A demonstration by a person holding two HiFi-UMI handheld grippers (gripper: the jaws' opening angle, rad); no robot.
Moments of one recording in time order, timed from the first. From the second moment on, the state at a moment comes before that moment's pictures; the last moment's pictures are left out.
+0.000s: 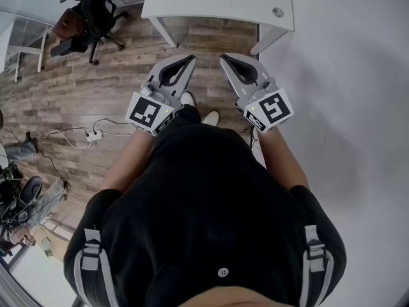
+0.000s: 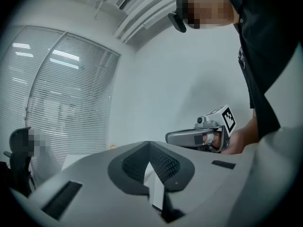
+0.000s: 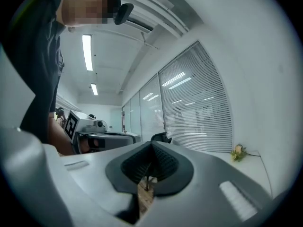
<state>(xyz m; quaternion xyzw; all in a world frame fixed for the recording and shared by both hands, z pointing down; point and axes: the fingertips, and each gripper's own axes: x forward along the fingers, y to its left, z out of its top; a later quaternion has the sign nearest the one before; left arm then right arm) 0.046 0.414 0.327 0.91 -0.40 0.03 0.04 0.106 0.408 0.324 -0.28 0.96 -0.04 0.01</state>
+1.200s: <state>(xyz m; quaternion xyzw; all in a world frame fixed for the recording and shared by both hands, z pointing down) 0.048 0.414 0.325 0.91 -0.41 0.04 0.03 0.122 0.396 0.326 -0.32 0.95 -0.03 -0.01</state>
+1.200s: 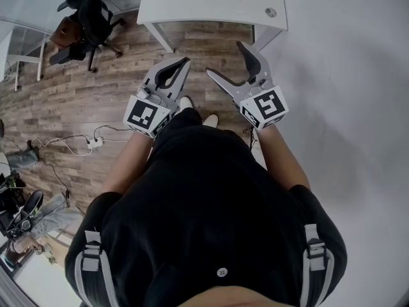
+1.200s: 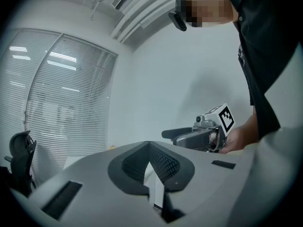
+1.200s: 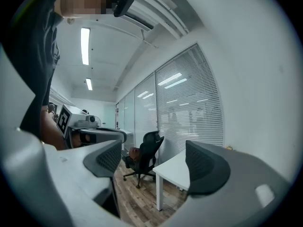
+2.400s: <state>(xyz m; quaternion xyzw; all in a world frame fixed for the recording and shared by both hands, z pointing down) -0.012 0.272 0.345 0.92 -0.39 0.03 0.04 0.066 0.267 0.342 -0.34 0.94 -0.06 -0.03</state>
